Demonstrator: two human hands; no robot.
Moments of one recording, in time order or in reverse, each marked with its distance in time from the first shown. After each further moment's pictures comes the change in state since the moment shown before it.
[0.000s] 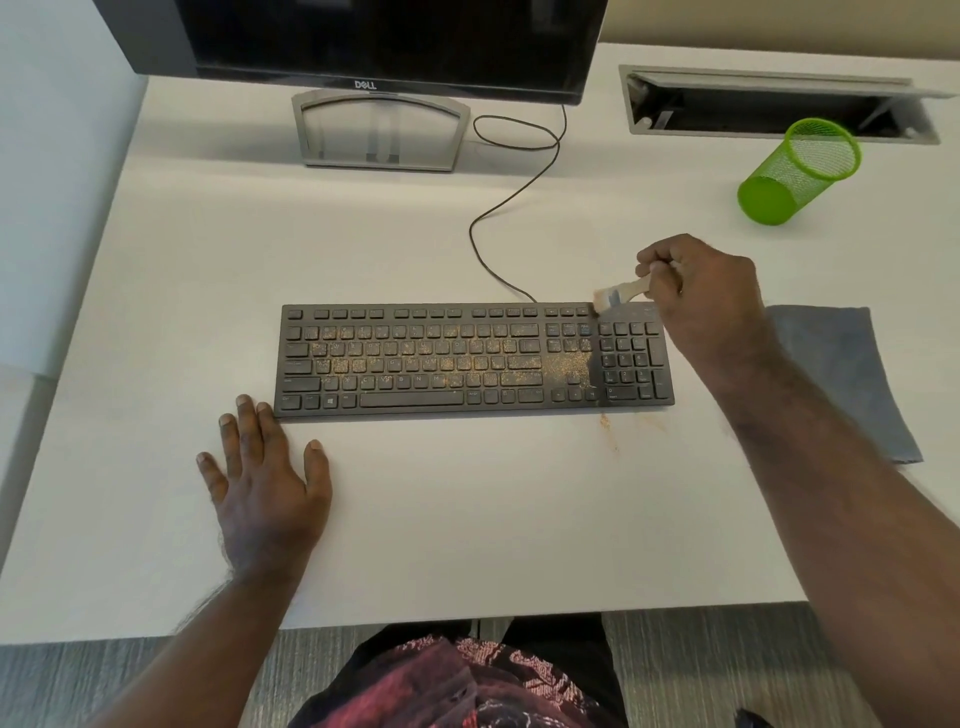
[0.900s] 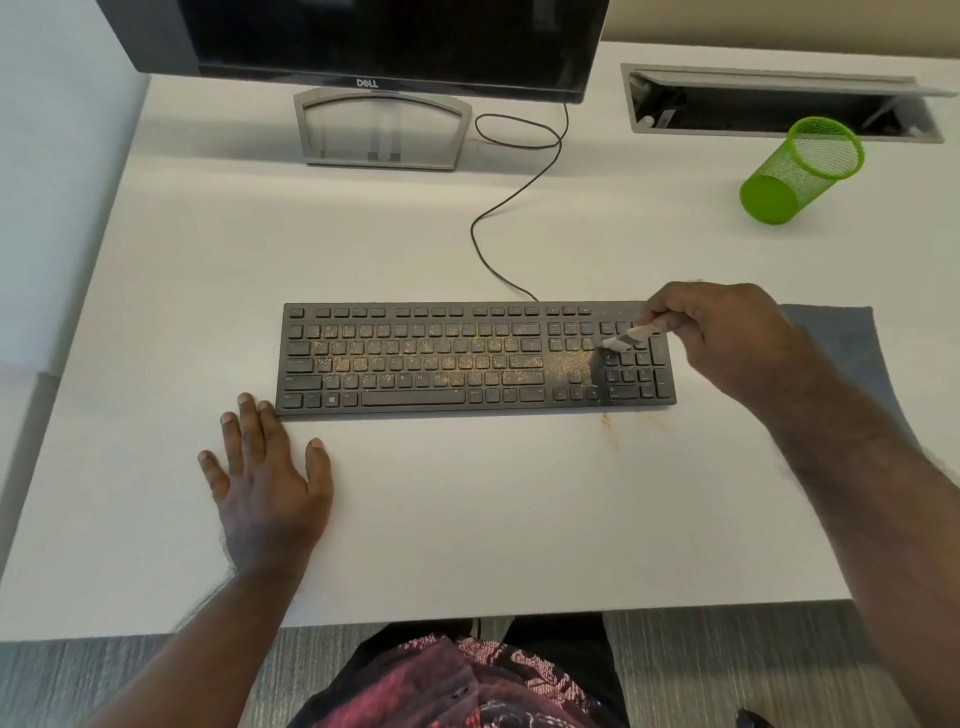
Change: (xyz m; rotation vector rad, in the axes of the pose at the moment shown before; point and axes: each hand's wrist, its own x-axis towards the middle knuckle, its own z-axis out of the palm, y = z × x) left_hand 0.001 0.000 0.002 0.003 0.012 -0.003; right_hand -0.022 0.015 -0.026 -0.196 -0.267 -0.200
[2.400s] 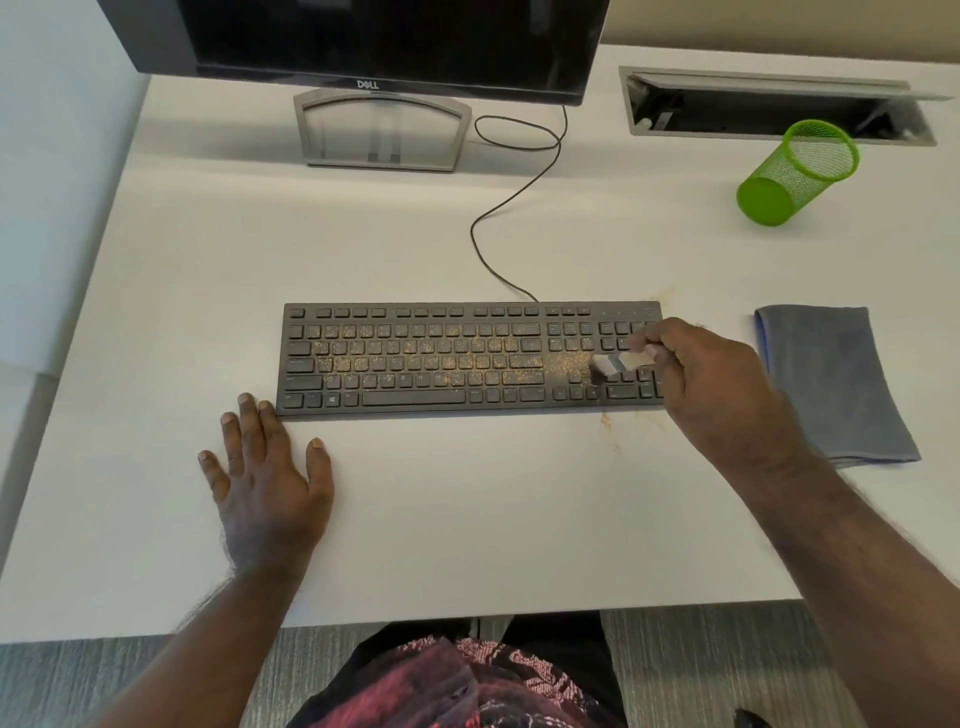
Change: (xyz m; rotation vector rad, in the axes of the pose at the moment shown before) left_hand 0.000 -0.001 -0.001 -0.003 -0.016 0.003; right_hand -0.043 -0.033 0.020 0.062 0.129 0.076
